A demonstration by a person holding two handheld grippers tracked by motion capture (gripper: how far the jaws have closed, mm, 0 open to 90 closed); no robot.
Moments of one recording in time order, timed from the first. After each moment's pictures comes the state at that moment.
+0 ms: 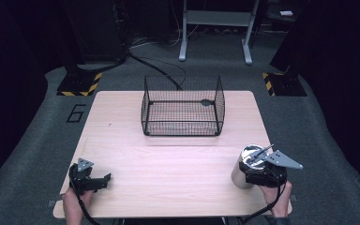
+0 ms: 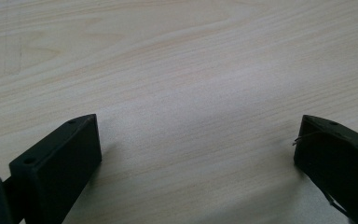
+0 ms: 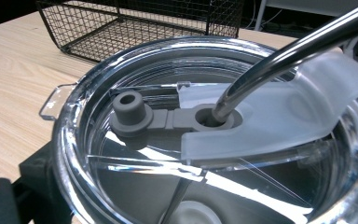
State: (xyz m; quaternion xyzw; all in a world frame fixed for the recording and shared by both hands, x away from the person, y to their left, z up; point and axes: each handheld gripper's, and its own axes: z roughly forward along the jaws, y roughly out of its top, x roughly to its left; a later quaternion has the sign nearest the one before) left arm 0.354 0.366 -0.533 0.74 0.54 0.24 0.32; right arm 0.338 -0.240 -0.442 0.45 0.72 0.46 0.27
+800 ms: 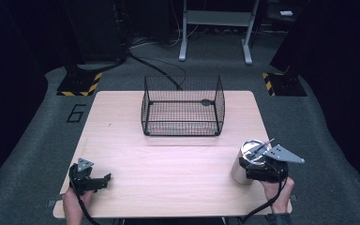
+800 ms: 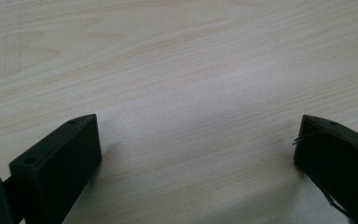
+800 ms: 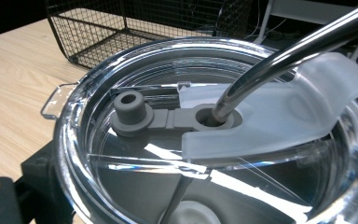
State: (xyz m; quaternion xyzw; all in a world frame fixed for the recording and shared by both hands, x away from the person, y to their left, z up) left arm 0.354 0.366 -0.533 0.74 0.54 0.24 0.32; right arm 0.344 -0.237 -0.421 0.43 0.72 0.46 0.28
